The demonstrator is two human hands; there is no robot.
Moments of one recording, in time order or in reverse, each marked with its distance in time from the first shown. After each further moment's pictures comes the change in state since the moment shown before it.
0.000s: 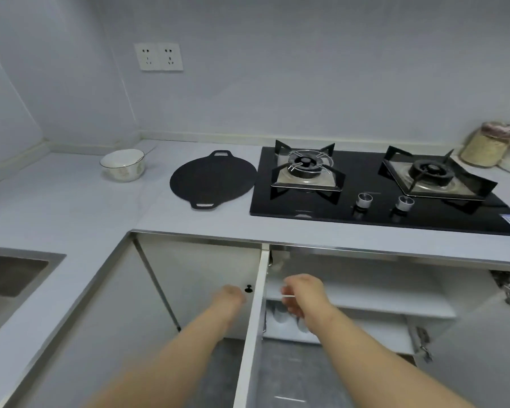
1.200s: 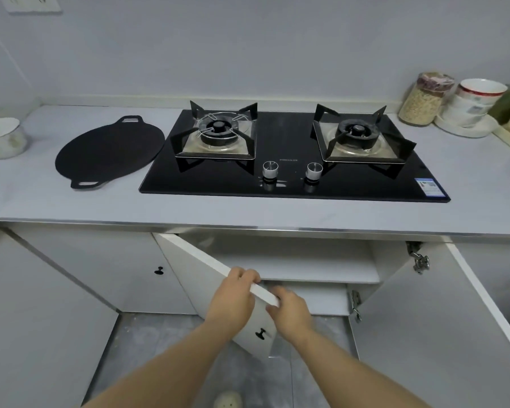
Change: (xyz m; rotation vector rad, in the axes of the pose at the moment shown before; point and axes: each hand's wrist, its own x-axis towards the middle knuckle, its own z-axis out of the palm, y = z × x) left_hand -0.010 0.027 0.247 0.804 0.002 0.722; right_hand 0.064 0.064 -0.219 -0.750 -0.002 -0.230
